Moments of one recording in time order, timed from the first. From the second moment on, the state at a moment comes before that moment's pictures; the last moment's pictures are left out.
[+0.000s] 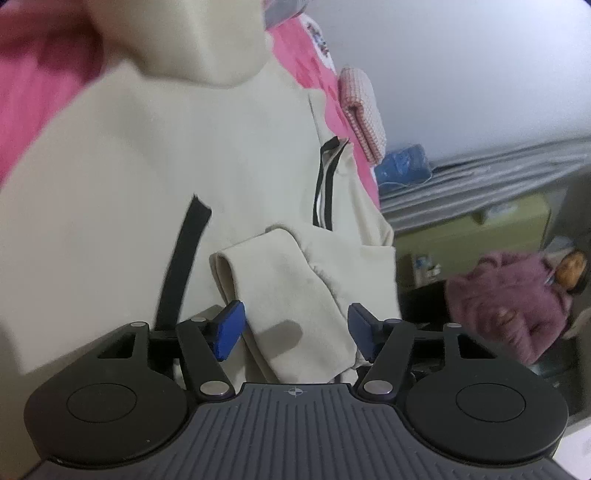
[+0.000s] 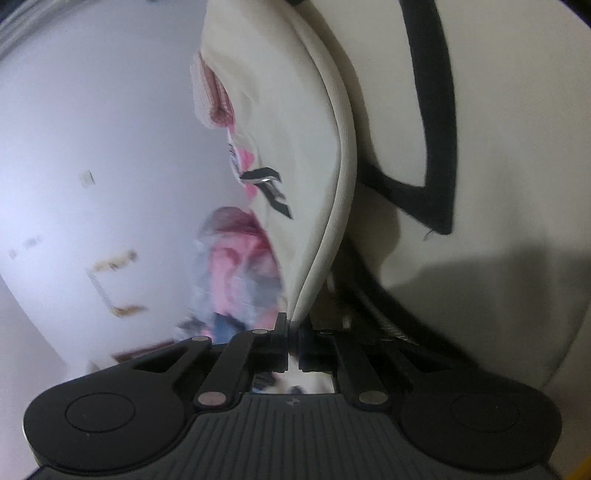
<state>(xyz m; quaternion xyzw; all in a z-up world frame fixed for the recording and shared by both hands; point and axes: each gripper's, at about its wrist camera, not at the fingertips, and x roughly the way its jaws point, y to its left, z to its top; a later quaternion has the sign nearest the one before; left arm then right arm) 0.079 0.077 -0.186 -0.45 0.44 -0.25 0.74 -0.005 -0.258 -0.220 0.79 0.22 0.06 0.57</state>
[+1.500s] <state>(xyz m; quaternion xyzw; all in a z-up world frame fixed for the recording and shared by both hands) 0.112 0.054 -0.180 -0.50 0.42 -0.26 0.71 0.014 -0.222 -0.188 0.66 0.29 0.16 0.68</state>
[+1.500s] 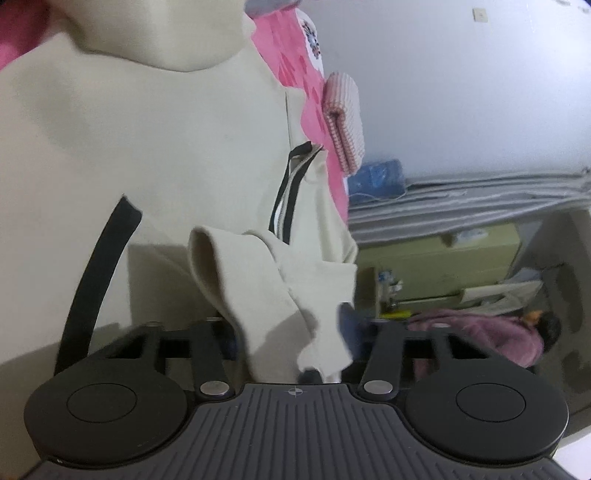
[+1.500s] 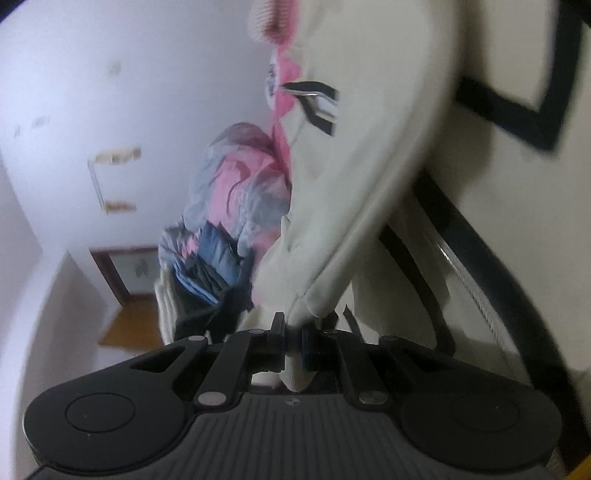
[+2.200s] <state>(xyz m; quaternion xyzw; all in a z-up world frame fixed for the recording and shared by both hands) 0.200 0.017 -0.061 -0.26 0.26 -0.26 0.89 0.032 -0.362 -0.101 0.24 0.35 -0.13 0.90</state>
